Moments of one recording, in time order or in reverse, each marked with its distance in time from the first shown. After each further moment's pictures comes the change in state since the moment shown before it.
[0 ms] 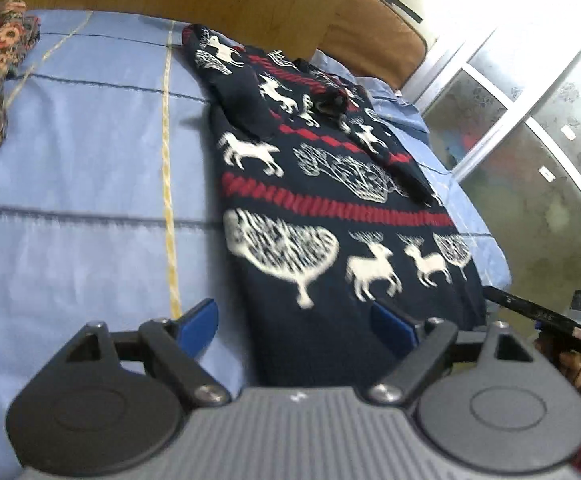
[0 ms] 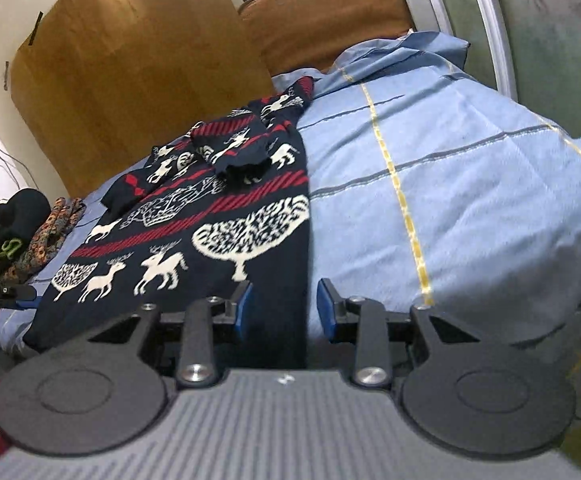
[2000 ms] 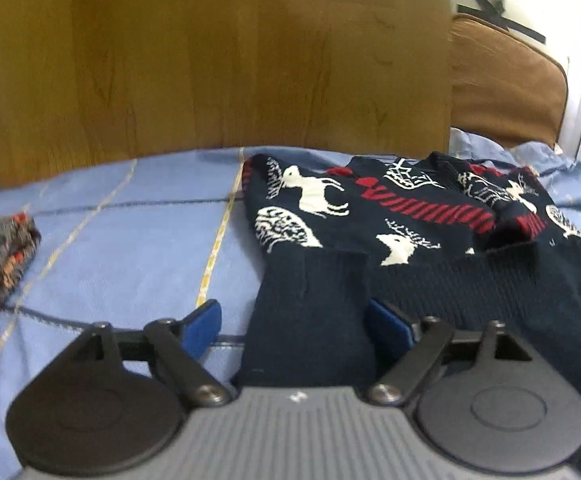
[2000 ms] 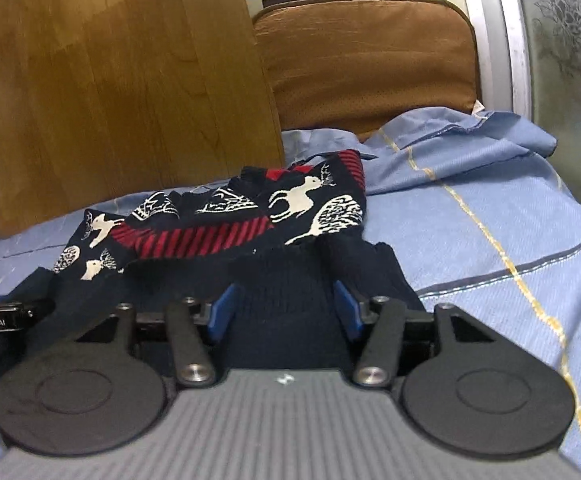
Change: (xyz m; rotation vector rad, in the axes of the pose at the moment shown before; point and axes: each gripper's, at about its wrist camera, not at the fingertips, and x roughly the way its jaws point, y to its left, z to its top) left arm 0.143 -0.018 0.149 0.126 -0.283 0.572; right arm 0.175 0.057 0.113 -0.140 -0.134 -0.156
